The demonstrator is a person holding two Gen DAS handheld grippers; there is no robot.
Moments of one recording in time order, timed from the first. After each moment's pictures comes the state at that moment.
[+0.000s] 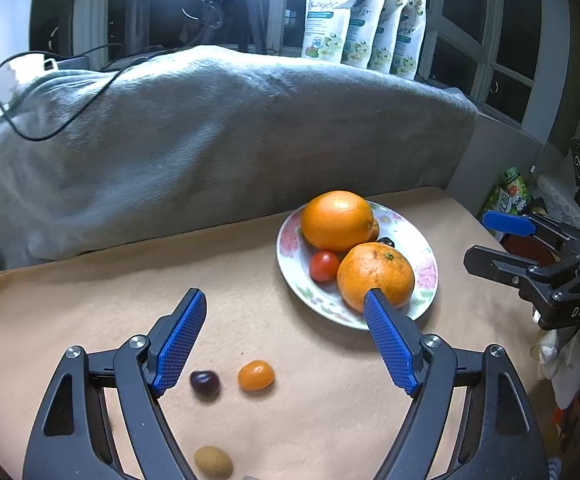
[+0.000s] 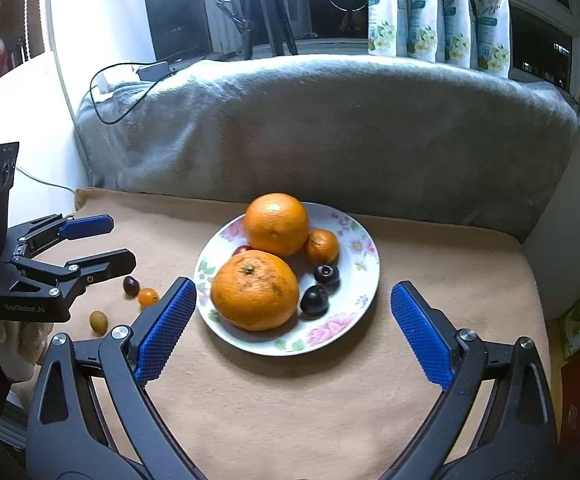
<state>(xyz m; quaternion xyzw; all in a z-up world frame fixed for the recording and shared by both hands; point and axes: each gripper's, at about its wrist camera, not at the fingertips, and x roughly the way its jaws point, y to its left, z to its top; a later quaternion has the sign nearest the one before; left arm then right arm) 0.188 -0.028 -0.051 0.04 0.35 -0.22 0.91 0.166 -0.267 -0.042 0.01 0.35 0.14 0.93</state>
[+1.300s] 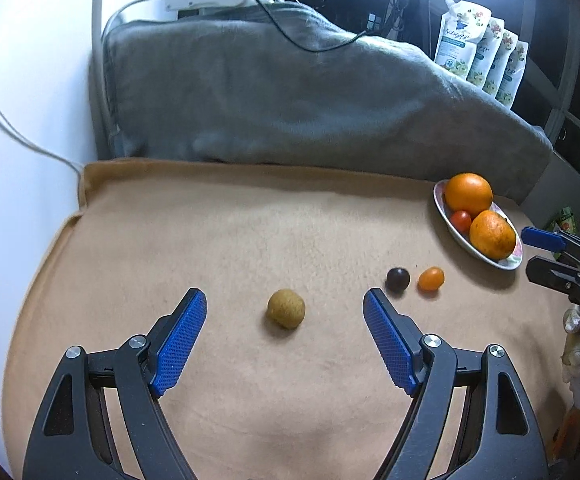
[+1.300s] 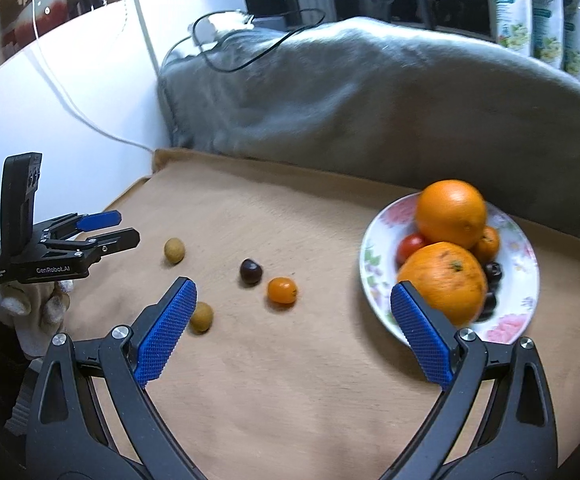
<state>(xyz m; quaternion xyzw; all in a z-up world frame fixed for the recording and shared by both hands) 0.148 0.134 -0.086 -0.03 0.38 -0.10 0.92 0.159 -0.148 -0.061 -0.01 0.38 0.27 0.89</state>
